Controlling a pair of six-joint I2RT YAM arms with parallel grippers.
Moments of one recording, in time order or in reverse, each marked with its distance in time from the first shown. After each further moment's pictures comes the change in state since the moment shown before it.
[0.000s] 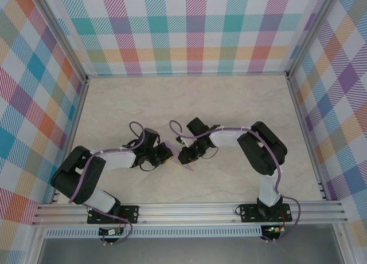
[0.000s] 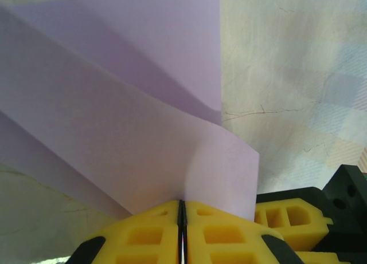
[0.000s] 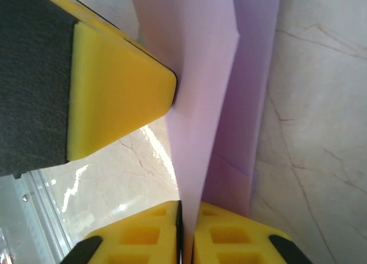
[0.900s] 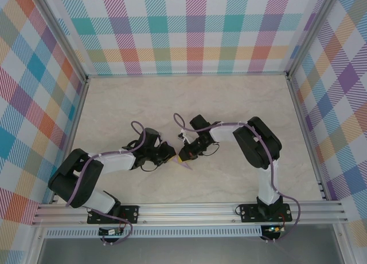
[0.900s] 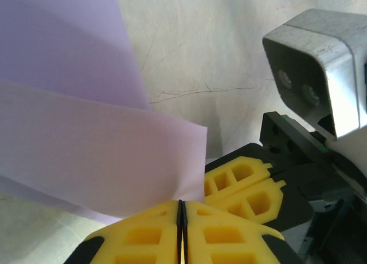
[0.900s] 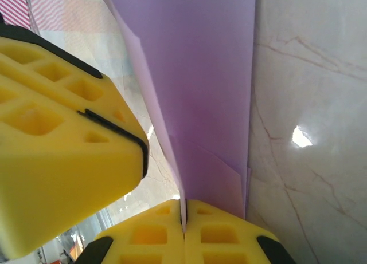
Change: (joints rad) left arm -0.028 -0.026 -0.015 0.079 0.038 0.007; right arm -0.074 0.102 0.062 -0.025 -0.215 0.047
